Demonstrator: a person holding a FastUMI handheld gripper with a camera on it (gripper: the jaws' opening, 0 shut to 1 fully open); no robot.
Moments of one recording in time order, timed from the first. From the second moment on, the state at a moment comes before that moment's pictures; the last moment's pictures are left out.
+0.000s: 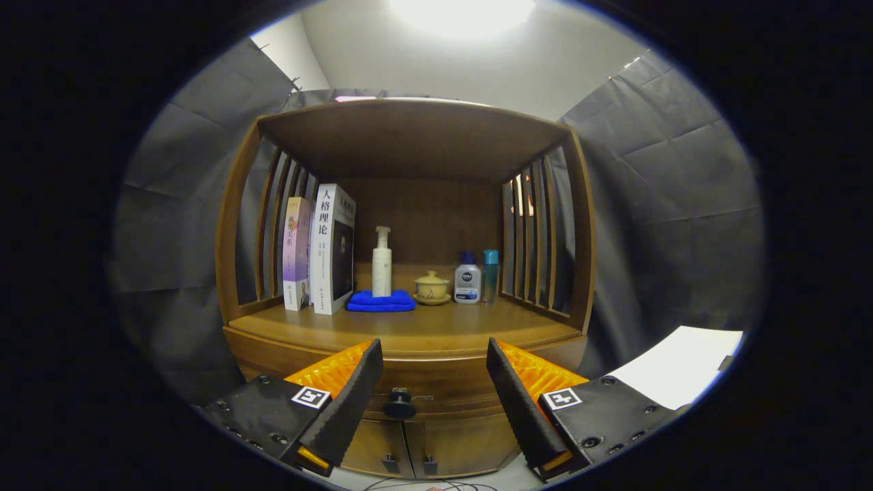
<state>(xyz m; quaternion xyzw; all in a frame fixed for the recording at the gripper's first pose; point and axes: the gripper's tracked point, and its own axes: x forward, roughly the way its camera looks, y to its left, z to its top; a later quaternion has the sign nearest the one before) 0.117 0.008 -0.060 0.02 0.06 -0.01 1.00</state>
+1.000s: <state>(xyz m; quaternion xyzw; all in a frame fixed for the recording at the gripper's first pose) 0.163 0.058 -0.186 0.02 0.17 0.04 0.98</state>
